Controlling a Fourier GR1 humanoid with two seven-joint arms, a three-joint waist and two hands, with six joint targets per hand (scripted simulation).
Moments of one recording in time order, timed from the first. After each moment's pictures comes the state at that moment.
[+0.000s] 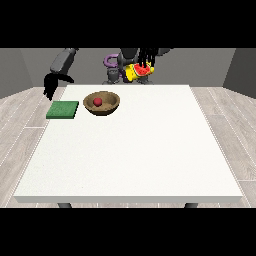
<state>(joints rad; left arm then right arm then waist) -0.82 0.07 -0.41 -1.16 -1.30 0.19 0.25 -0.46 -0.48 -0.40 -0.56 -0.24 0.34 -0.43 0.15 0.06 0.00</state>
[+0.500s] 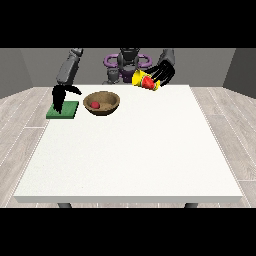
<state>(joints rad) -0.71 0.03 -0.10 -1.22 -0.77 0.25 0.00 -0.50 -0.44 -0.41 -0.61 -0.27 0.32 -0.43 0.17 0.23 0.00</state>
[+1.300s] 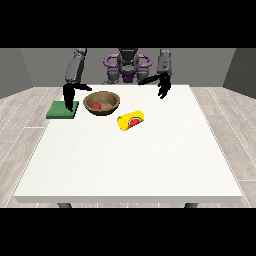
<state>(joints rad) -0.57 0.02 0.08 -1.06 -0.31 0.20 -0.27 -0.51 -0.26 -0.27 -0.70 -0.22 0.25 -0.34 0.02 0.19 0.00</state>
